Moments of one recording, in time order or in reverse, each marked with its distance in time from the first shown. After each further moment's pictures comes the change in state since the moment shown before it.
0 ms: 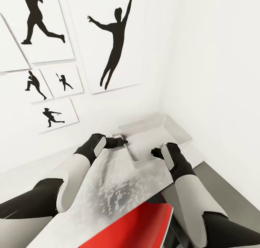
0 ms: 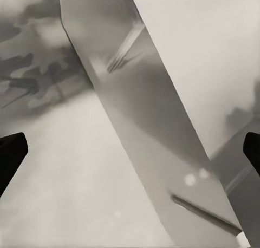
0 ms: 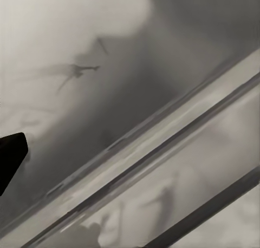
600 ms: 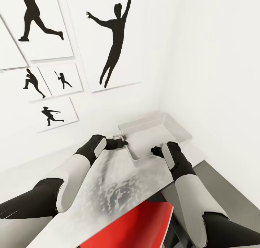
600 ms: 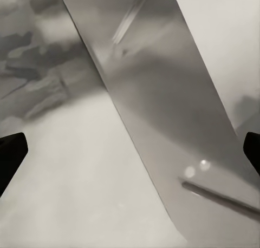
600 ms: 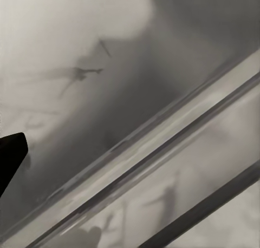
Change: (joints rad) left arm 0.000 0.000 -0.001 0.023 0.000 -0.006 -0.001; right arm 0.000 0.000 0.001 -0.022 -0.018 -0.003 0.000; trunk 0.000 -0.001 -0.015
